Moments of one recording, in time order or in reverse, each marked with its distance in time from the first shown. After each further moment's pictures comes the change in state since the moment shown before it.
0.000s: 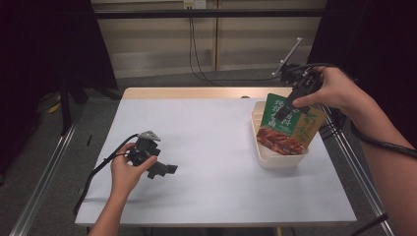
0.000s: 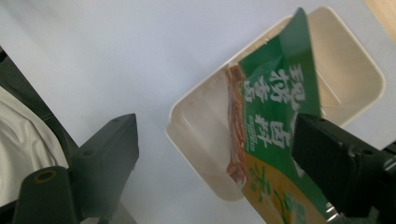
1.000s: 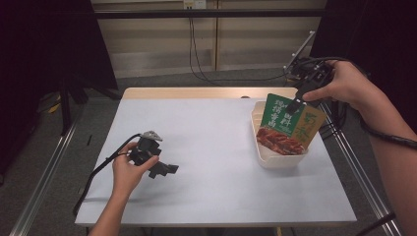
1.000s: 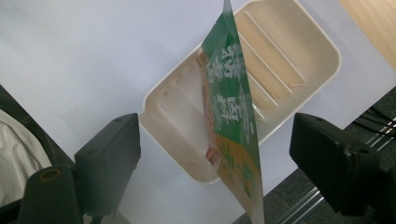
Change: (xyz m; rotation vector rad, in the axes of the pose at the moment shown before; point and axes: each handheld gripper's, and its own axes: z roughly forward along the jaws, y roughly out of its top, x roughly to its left) left arm 0.000 0.002 0.005 0.012 0.008 0.003; right arm -0.022 -0.011 -0.014 0.018 -0.057 0.074
